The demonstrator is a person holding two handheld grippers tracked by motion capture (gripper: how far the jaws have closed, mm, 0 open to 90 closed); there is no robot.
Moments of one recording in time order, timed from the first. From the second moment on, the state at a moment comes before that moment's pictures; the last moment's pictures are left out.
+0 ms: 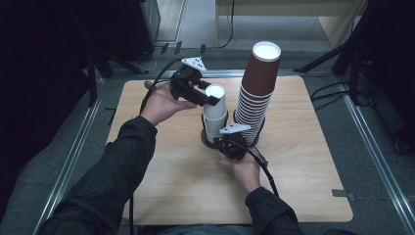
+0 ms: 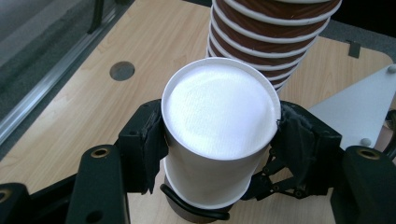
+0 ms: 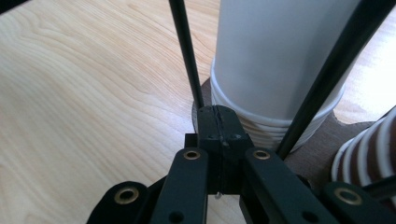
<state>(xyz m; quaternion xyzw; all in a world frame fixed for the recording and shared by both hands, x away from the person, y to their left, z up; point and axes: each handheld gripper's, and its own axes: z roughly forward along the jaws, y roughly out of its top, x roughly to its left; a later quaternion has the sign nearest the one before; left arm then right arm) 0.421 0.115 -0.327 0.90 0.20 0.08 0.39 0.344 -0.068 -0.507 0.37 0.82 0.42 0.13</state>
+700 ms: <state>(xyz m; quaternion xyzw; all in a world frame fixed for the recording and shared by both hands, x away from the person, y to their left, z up) 0.376 0.135 -0.313 0.89 0.18 0.08 0.41 0.322 -0.105 -0.467 0.29 0.85 0.44 0.03</state>
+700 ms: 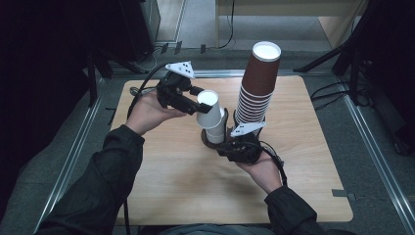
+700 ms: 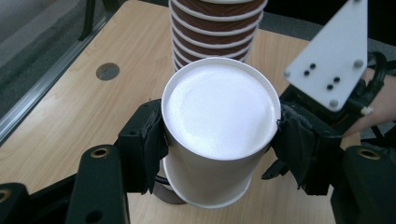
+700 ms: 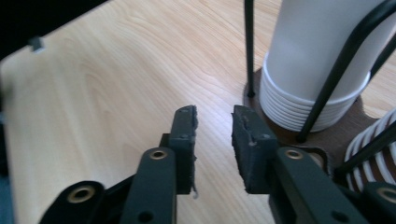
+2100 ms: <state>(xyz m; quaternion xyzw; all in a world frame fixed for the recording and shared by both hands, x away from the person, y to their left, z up) 0.328 0.138 -0.408 0.91 0.14 -0.02 0.39 0.309 -0.131 -0.473 0.19 0.86 0.48 -0.04</state>
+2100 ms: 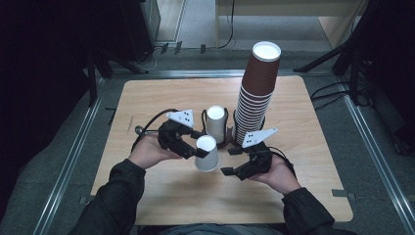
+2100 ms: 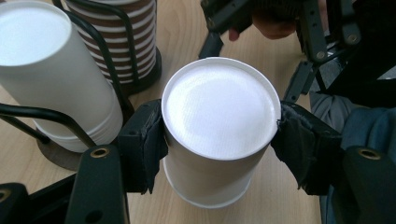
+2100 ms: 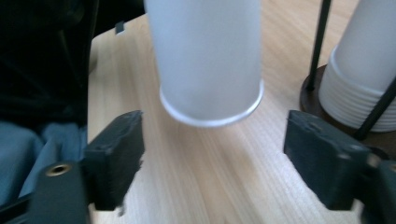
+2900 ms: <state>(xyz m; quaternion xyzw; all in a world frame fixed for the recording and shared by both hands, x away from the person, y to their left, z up) 0.316 0.107 -0.424 0.92 0.10 -0.05 0.38 0.310 -0.101 -0.487 0.17 0.86 0.48 -0.07</state>
